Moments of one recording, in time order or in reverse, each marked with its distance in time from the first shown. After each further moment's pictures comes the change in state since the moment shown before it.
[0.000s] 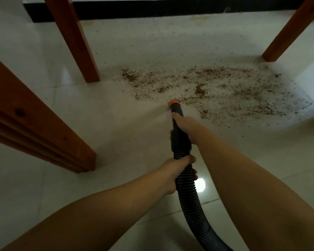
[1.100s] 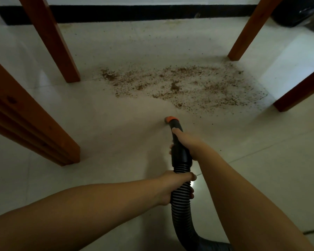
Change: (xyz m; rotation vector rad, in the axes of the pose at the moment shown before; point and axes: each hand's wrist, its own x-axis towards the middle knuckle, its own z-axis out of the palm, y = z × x) left_hand -0.041 -0.071 0.039 0.286 -0.172 -0.089; right_hand -0.084 0.084 -0.055 0.178 0.023 0.088
